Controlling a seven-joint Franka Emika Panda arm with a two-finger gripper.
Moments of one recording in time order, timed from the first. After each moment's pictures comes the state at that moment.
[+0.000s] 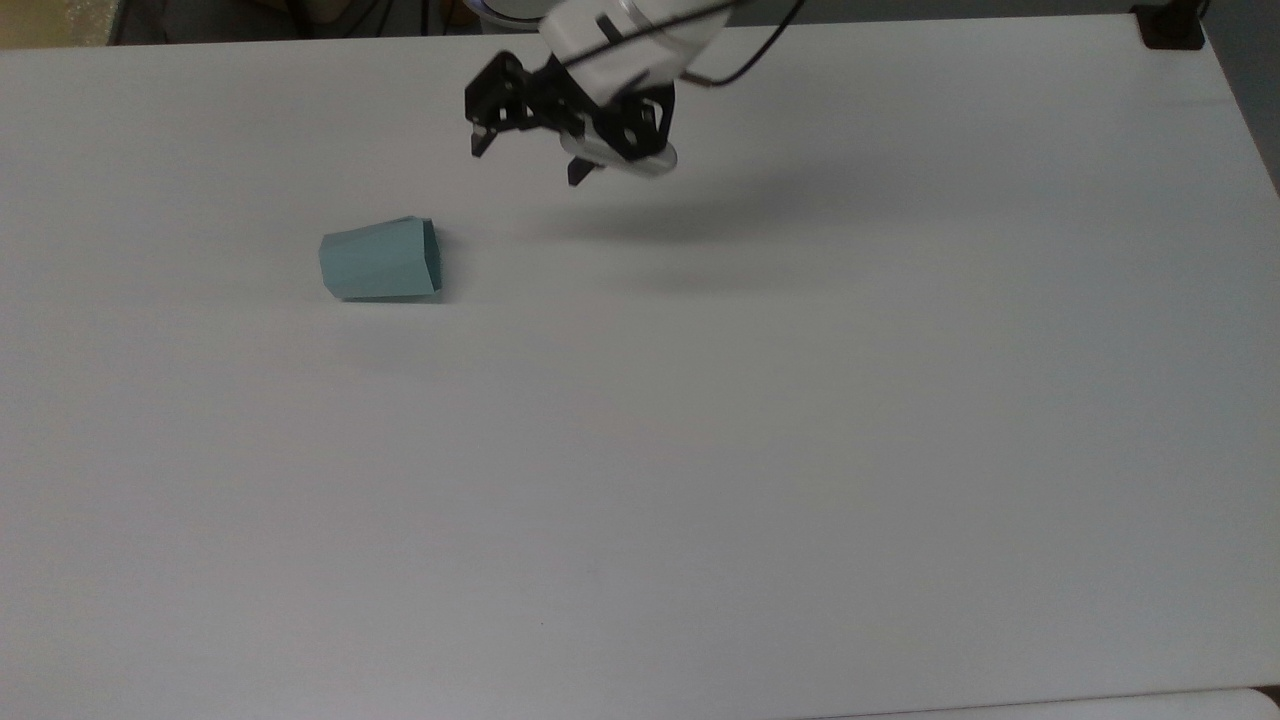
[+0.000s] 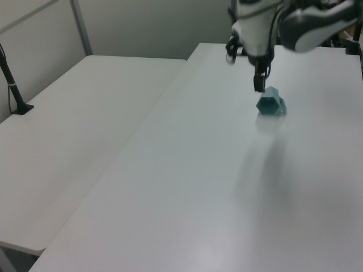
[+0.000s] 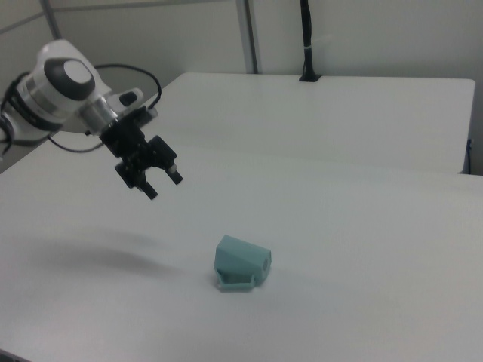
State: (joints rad) arm 0.49 0.14 -0.03 -1.80 -0.56 1.72 0.40
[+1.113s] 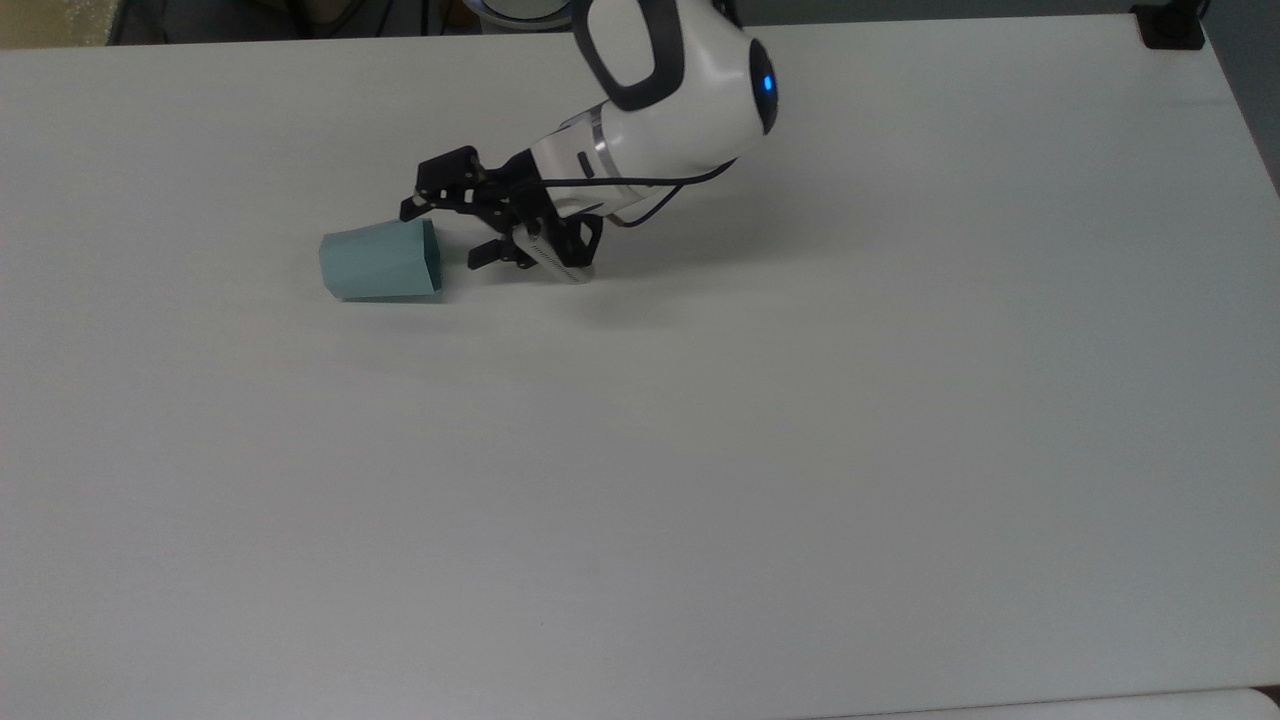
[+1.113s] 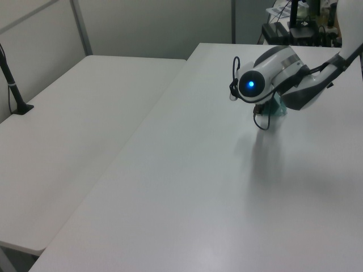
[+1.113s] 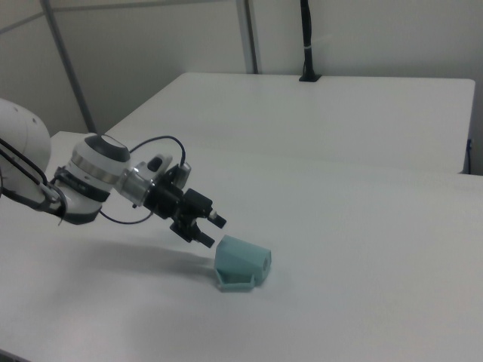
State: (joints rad) arm 0.45 0.30 -0.04 -2.00 -1.00 1.82 0.84
